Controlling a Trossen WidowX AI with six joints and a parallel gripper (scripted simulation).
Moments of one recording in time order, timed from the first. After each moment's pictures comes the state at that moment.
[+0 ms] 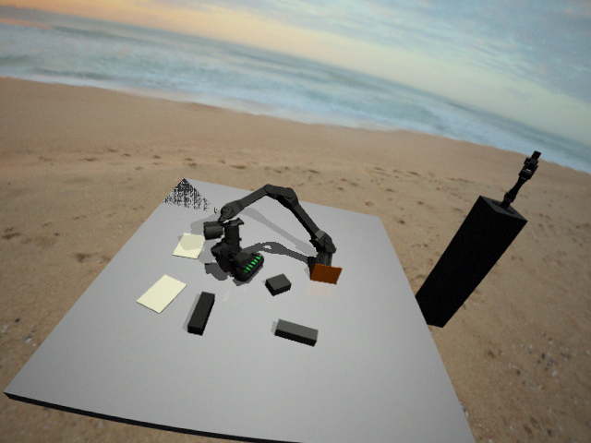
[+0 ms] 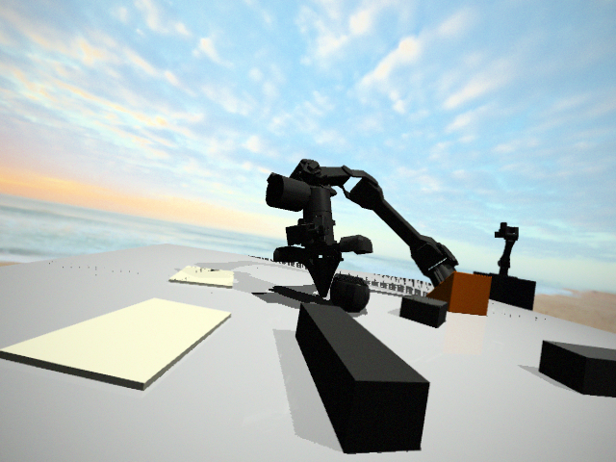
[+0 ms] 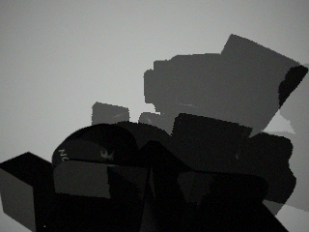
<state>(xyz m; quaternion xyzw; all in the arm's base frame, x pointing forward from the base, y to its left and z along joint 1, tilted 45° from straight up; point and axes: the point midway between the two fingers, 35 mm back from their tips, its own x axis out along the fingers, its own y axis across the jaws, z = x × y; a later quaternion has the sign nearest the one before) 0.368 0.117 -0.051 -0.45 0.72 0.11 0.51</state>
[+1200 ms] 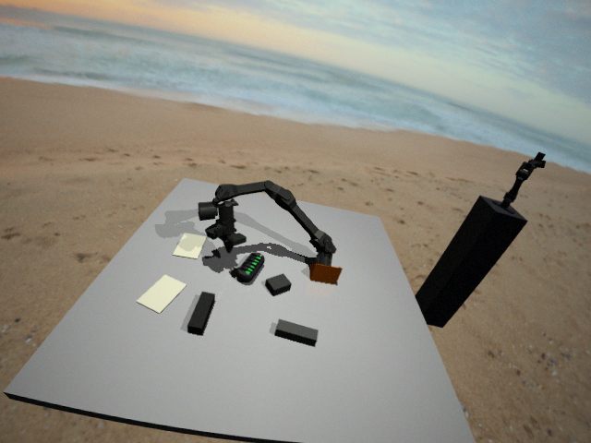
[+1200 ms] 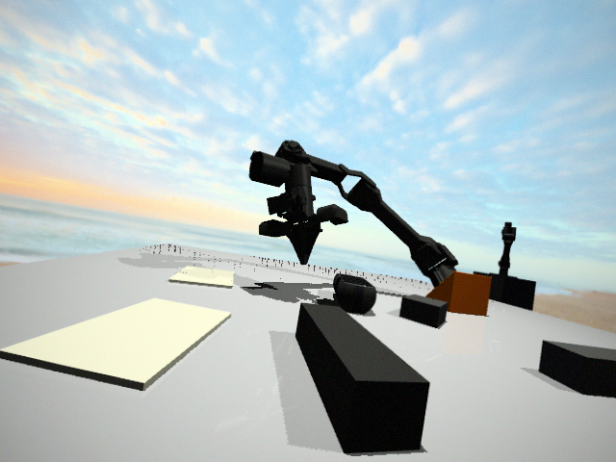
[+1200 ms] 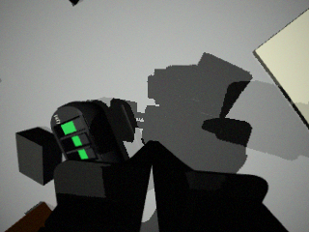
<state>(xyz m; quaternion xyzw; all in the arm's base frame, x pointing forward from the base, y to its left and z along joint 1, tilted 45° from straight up) 0.401 0.125 0.021 -0.45 0.73 0.11 0.51</state>
